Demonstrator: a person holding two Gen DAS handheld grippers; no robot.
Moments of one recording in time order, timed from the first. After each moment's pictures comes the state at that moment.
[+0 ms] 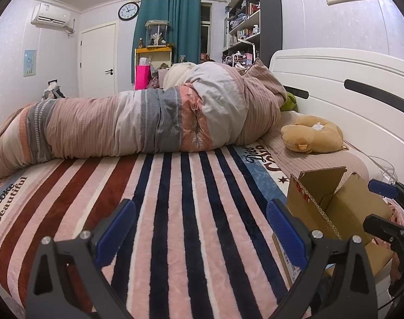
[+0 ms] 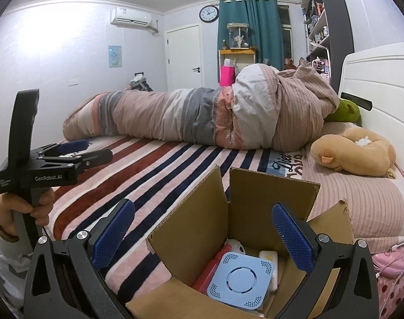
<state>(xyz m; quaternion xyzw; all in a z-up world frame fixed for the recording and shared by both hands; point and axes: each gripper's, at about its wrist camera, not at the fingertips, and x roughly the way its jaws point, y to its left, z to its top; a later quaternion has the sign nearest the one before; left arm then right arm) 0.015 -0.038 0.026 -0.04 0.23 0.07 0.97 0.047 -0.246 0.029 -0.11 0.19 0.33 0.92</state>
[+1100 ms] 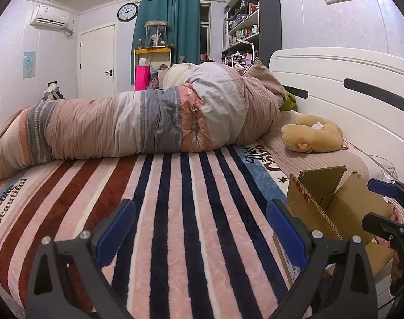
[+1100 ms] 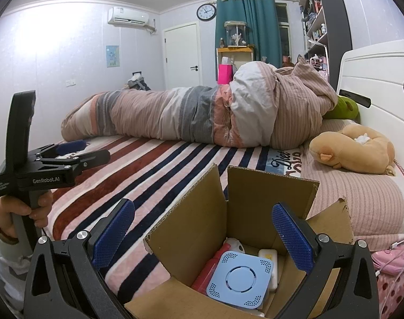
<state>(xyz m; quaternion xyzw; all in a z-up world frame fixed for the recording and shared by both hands) 0.016 -0.032 0.024 -0.04 0.23 0.07 0.97 0.048 -0.246 0.029 -0.10 0.19 0.33 0.92</state>
